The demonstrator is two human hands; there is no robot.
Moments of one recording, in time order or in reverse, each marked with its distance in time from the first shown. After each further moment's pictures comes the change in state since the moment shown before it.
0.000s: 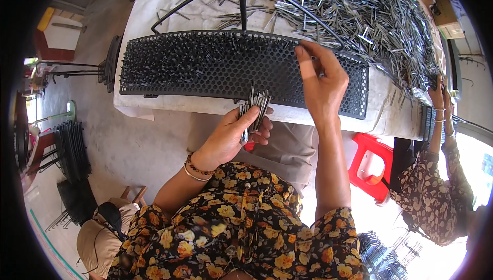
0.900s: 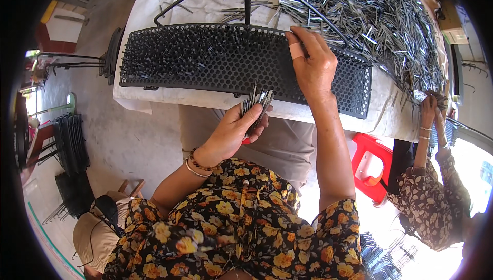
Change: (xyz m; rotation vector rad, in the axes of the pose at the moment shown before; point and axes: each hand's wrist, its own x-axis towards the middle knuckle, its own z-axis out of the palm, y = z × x) left_hand 0.000 -0.011 0.001 0.157 0.114 0.010; right_hand 0.021 0.016 0.025 -0.176 -0.006 -0.411
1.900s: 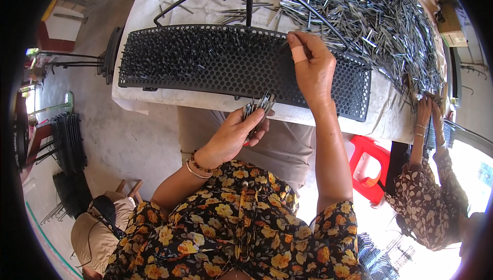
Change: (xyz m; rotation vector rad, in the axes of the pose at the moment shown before) left_hand 0.002 -0.002 0.000 -0.013 -0.034 -0.049; right_hand -0.002 -0.001 -0.002 0.193 -0.102 0.278
